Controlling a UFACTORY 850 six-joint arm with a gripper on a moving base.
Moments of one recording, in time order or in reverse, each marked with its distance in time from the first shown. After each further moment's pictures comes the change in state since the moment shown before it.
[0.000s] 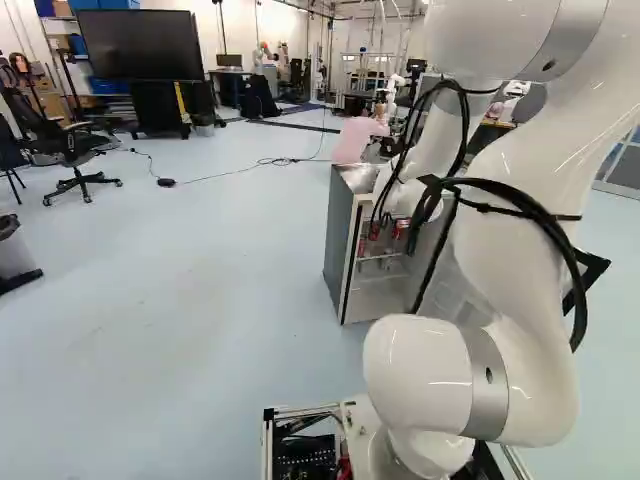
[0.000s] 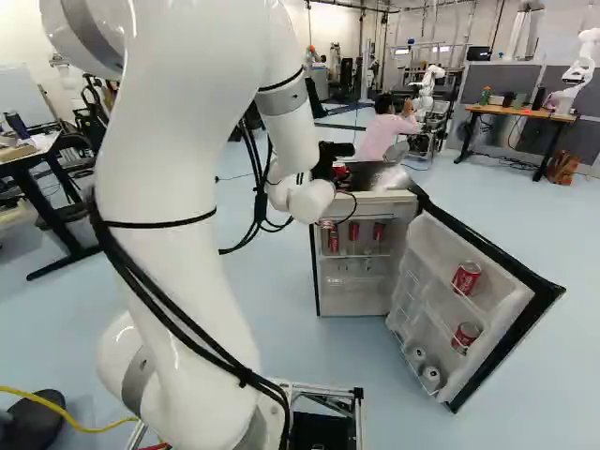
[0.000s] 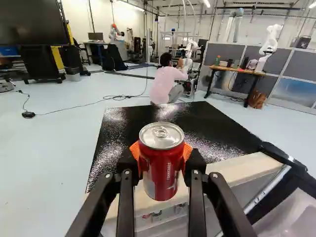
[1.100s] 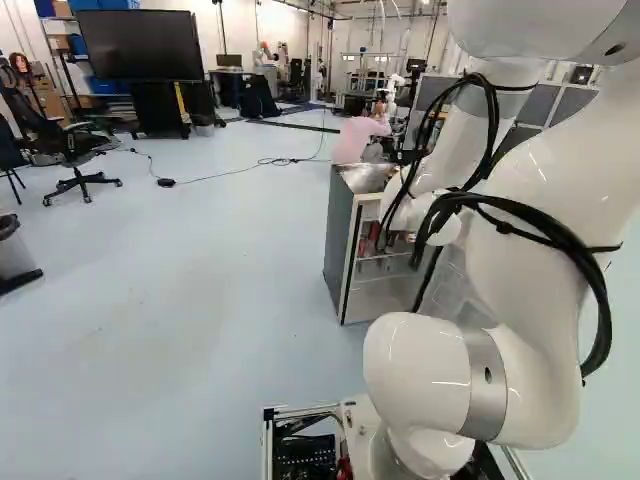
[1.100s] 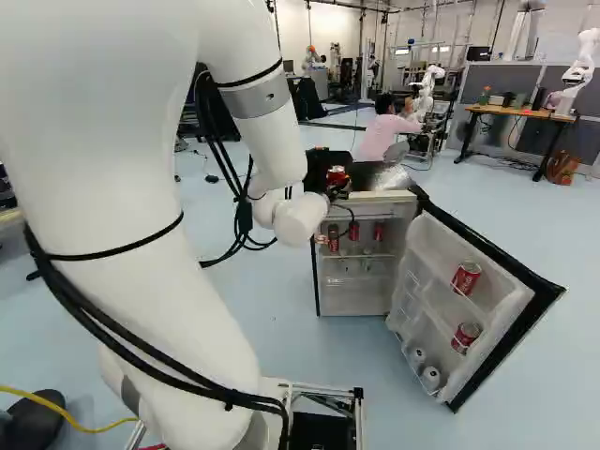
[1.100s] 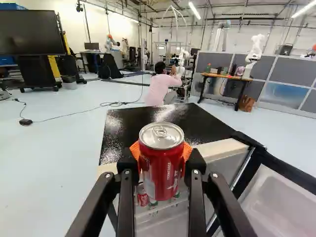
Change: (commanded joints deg) arm -2.3 12.0 13.8 0.0 4.9 0.0
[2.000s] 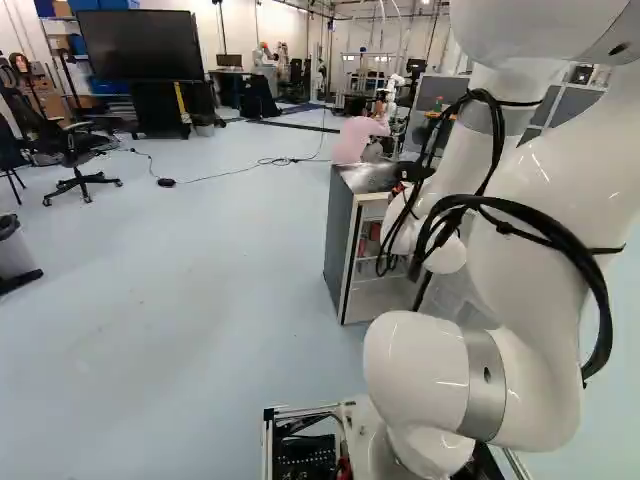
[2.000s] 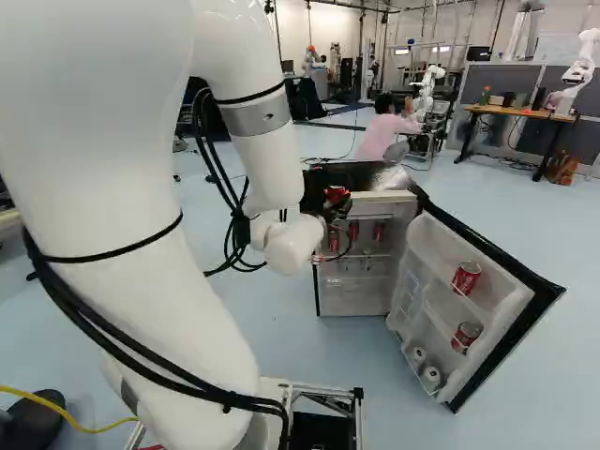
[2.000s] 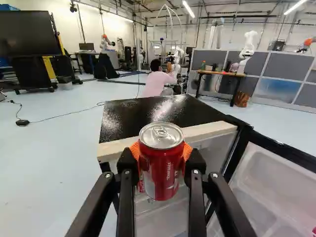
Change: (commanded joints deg) arm -2.0 0.8 7.9 0.0 7.4 0.0
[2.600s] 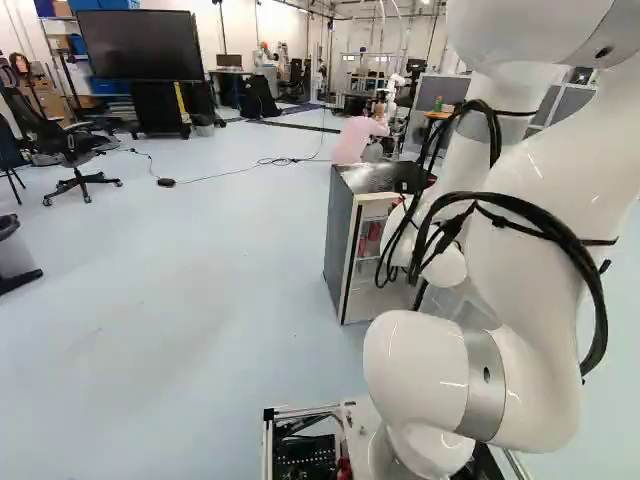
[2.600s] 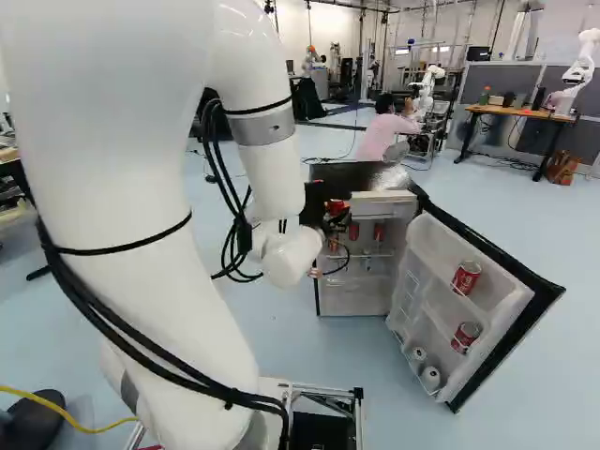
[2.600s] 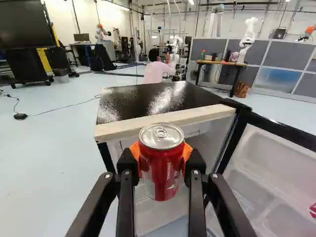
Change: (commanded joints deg) arm -1.0 -1.9 2.9 0.0 1.9 0.0
